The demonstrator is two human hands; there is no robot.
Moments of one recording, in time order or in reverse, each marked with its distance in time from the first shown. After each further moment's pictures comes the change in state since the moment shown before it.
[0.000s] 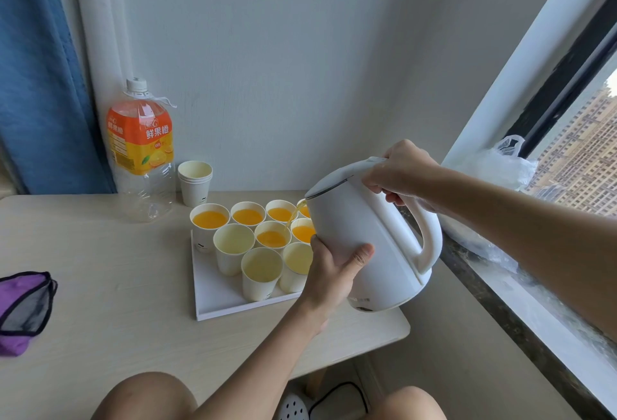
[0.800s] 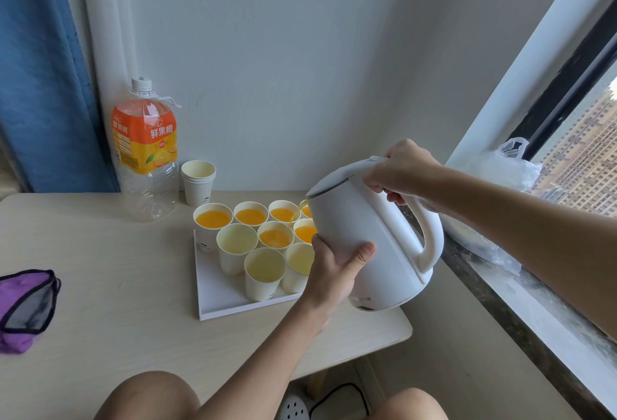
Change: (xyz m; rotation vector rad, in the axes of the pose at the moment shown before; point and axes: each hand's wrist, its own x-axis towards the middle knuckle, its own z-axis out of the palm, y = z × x) left_hand 0.003 0.001 -0.003 0.000 0.017 -0.003; right_hand 0.000 -0.005 0.002 0.006 0.020 0.003
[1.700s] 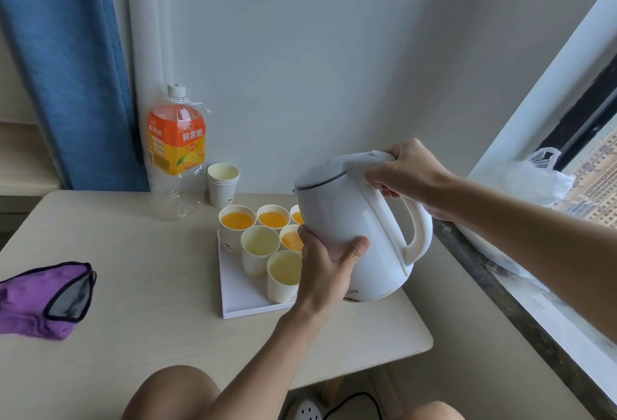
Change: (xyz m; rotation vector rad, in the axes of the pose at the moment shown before) left_hand -0.006 0.019 -0.035 0.137 0.206 0.161; right_hand 0.000 -0.015 0.016 0.170 -0.059 -0.277
